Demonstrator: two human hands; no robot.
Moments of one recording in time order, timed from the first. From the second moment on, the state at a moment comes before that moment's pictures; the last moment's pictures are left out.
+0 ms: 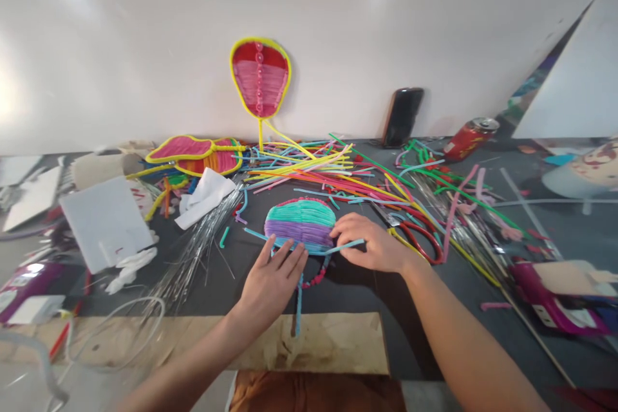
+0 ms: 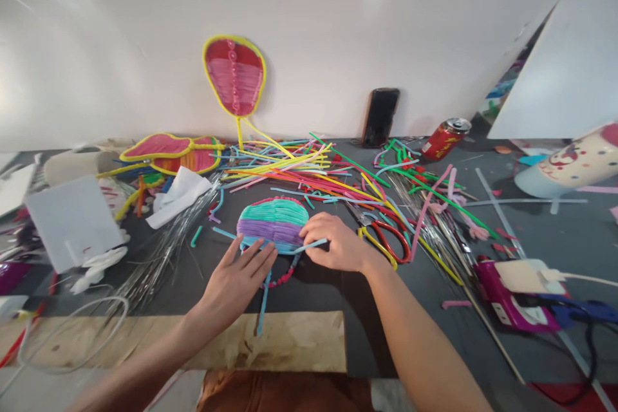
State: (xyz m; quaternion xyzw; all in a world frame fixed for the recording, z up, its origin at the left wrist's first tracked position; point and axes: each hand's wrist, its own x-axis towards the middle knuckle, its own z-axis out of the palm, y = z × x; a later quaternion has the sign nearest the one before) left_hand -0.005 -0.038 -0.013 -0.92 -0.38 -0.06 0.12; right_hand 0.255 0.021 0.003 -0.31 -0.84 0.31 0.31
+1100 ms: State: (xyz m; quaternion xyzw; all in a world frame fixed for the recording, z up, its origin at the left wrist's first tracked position) left_hand -0.001 -0.040 -0.015 -0.91 -0.39 -0.07 0.11; right_hand 0.218 -0.001 0.003 -0.54 -0.81 0.22 0.04
